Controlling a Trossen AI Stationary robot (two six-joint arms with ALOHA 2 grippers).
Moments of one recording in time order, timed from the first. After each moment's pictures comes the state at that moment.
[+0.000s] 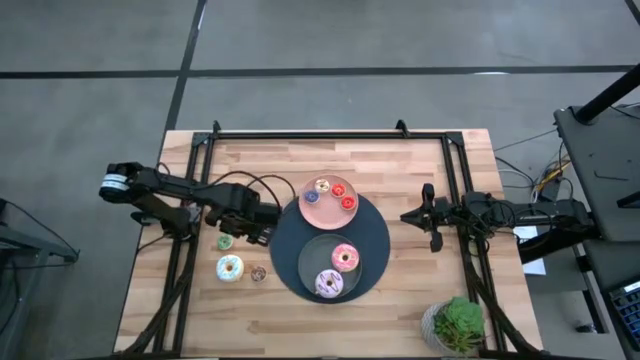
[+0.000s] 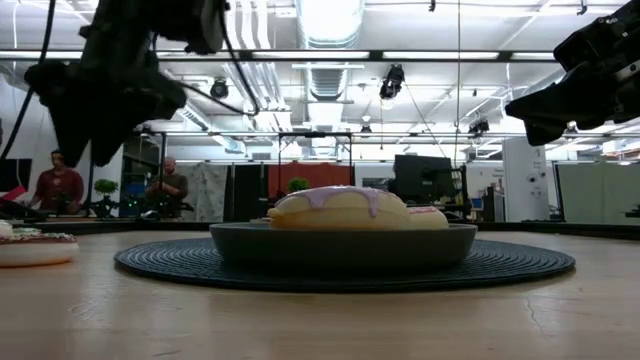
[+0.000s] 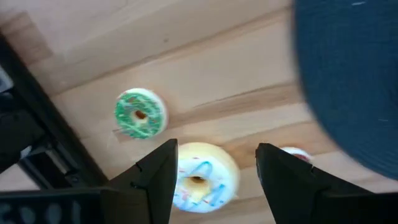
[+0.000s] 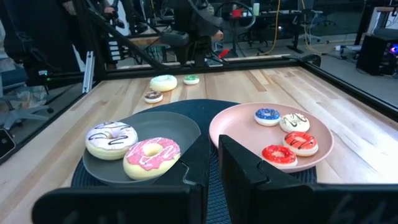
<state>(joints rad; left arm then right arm) -0.08 1.42 1.03 -1.23 0.10 -1.30 0.02 0.13 0.01 0.01 0.00 0.11</state>
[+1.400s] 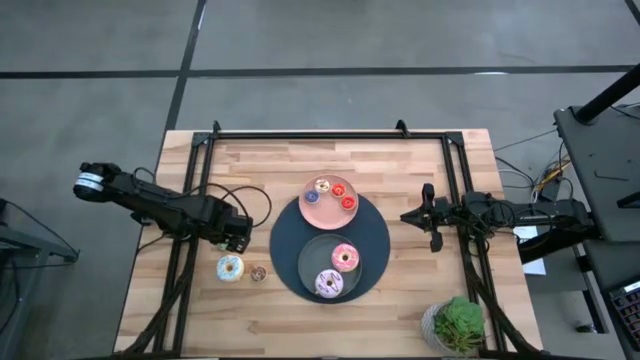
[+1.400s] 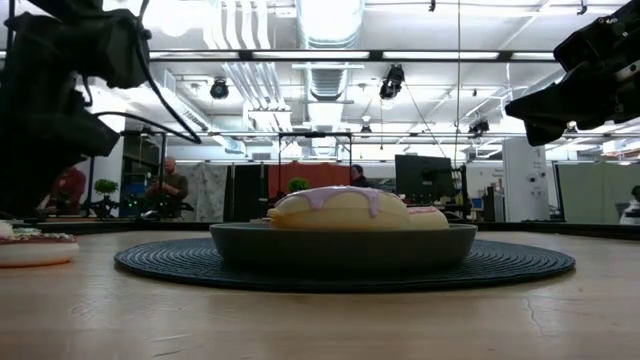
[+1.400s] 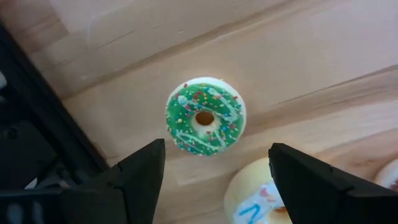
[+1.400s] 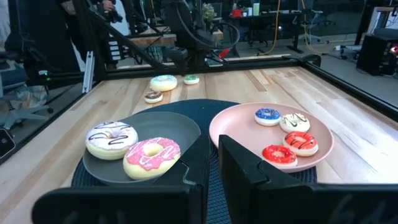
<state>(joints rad) -0.17 1.14 0.61 -1.05 0.09 -1.34 0.02 0.13 0.01 0.01 0.00 0.11</state>
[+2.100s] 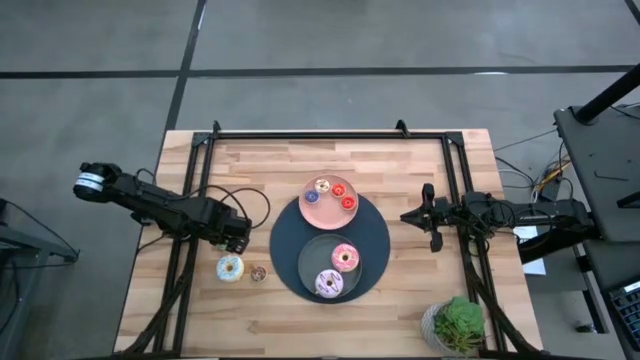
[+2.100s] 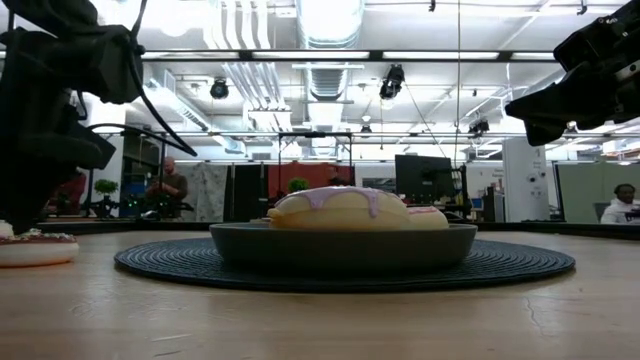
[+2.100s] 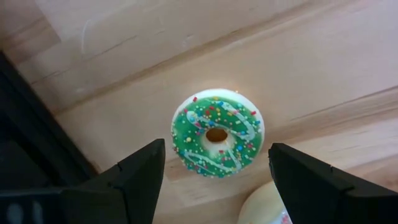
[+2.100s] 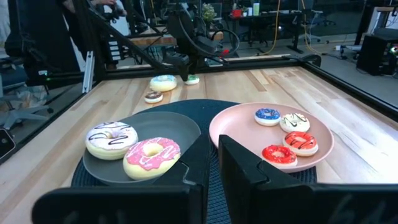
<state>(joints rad) -0.16 1.14 0.53 -0.97 0.07 -1.33 0.02 0.13 0.01 0.01 0.00 0.11</state>
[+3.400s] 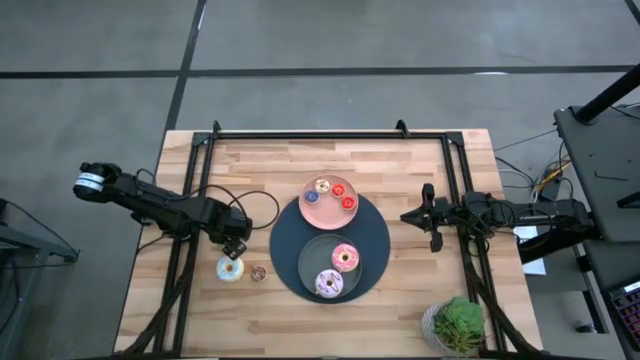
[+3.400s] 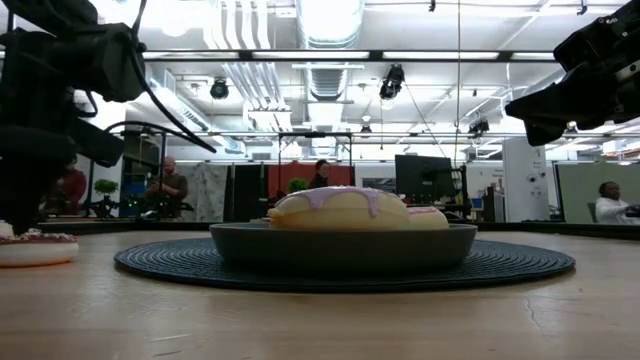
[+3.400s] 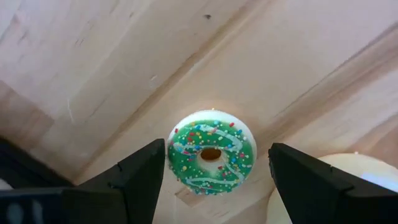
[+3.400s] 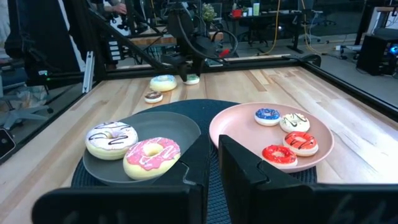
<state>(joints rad) -0.16 1.14 0.53 -0.93 0.03 -0.96 0.02 0.13 0.01 0.01 0.00 0.11</state>
